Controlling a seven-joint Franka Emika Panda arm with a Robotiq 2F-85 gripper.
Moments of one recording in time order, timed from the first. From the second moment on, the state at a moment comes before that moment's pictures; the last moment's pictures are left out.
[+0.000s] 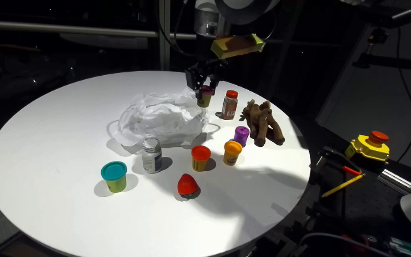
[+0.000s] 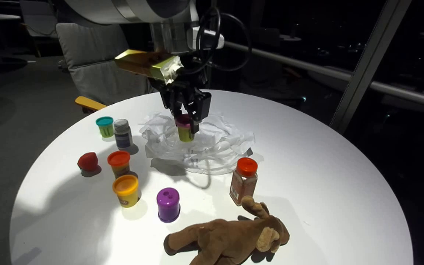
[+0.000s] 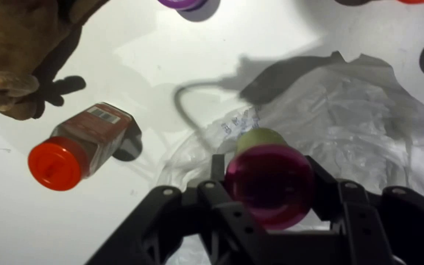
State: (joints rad) arm 0.15 0.37 -0.10 -2.13 -0.17 2.55 0.40
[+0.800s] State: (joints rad) arm 0.16 0.78 -0.14 -1.76 -0.09 2.62 0.56
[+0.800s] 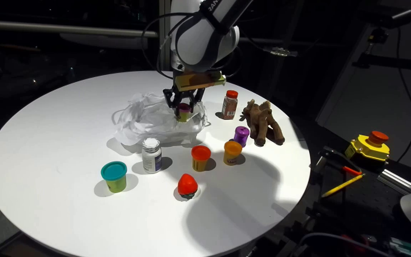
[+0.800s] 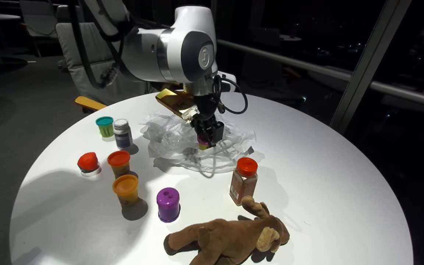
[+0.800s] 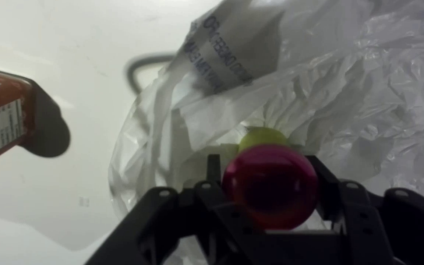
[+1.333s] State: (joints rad) arm 0.26 0.60 -0.21 -1.89 -0.10 2.62 0.62
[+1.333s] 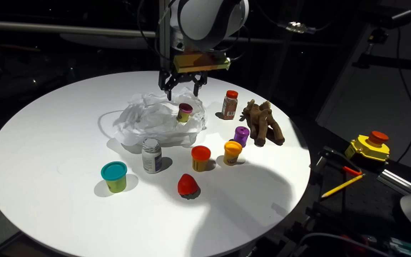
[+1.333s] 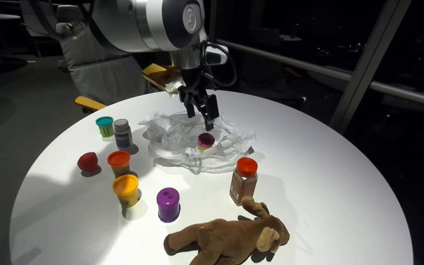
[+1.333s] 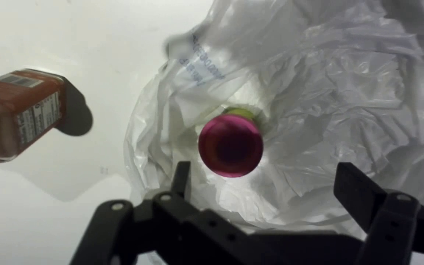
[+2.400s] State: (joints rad) arm 0.29 0.14 -0.05 -2.73 -0.36 2.83 0.77
